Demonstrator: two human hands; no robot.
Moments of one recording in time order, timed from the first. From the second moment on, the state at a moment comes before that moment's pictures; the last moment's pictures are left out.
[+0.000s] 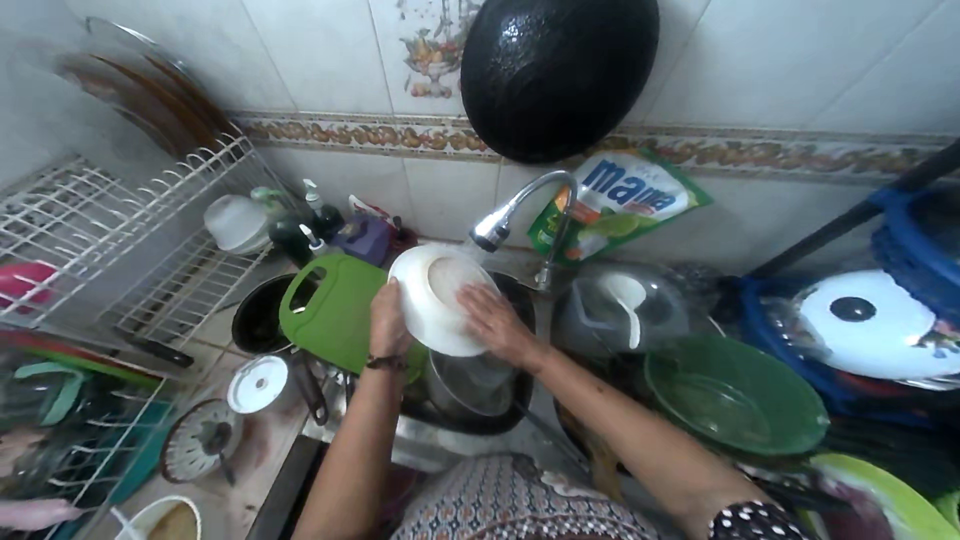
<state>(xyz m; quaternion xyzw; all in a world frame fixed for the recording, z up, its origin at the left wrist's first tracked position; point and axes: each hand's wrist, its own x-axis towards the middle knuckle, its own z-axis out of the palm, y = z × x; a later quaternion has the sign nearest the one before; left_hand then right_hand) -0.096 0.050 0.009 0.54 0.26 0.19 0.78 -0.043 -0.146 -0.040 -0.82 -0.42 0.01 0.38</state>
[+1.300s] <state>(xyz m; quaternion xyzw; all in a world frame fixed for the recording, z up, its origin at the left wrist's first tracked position) -0.204 0.127 -0.011 0.42 0.34 0.26 0.80 -0.107 -0.065 0.037 -0.60 0.06 0.28 0.75</state>
